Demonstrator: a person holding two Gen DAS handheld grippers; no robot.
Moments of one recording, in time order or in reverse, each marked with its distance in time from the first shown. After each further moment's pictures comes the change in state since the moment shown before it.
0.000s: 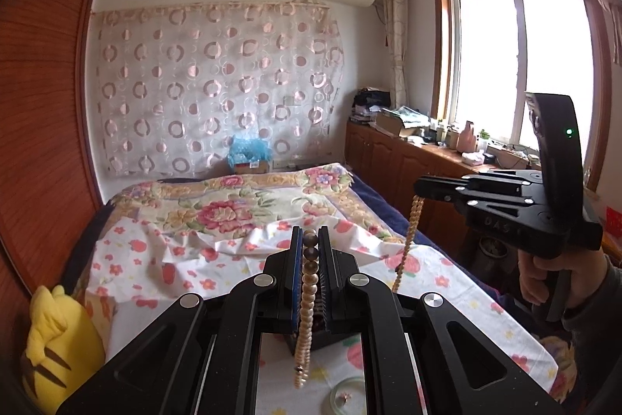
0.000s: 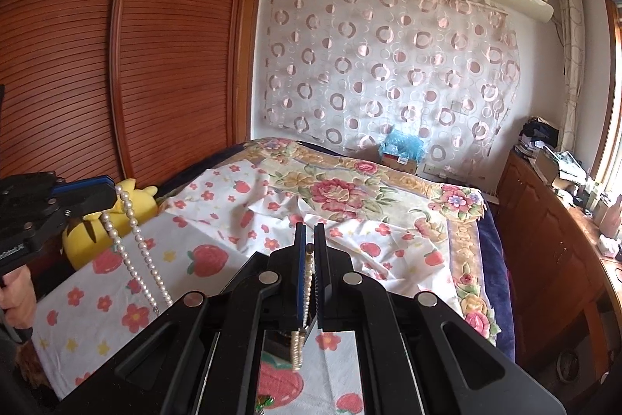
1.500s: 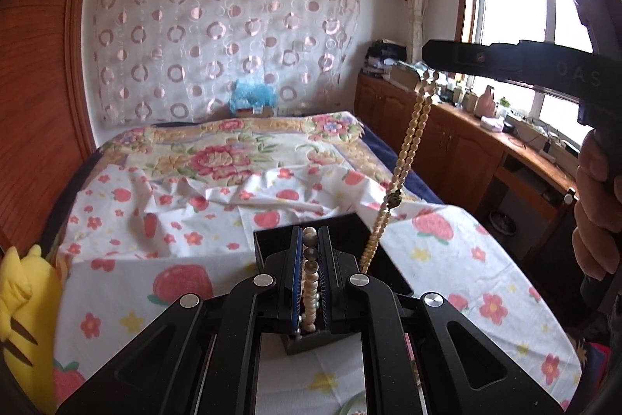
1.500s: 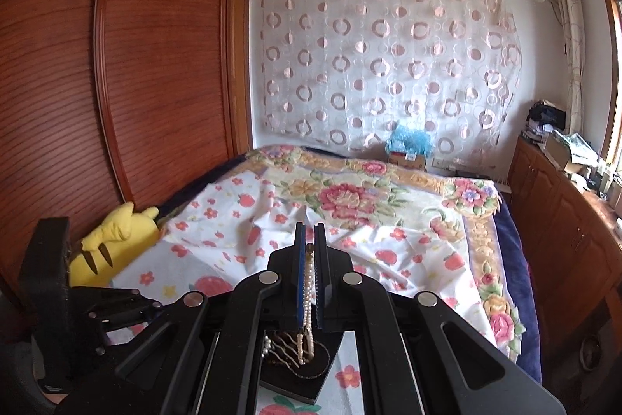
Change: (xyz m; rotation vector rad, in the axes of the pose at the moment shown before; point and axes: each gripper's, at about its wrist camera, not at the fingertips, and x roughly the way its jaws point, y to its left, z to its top) left arm 0.116 0.022 -0.057 -0.072 0.195 0.008; right arm 0.062 -0.006 0.015 0.076 0.011 0.030
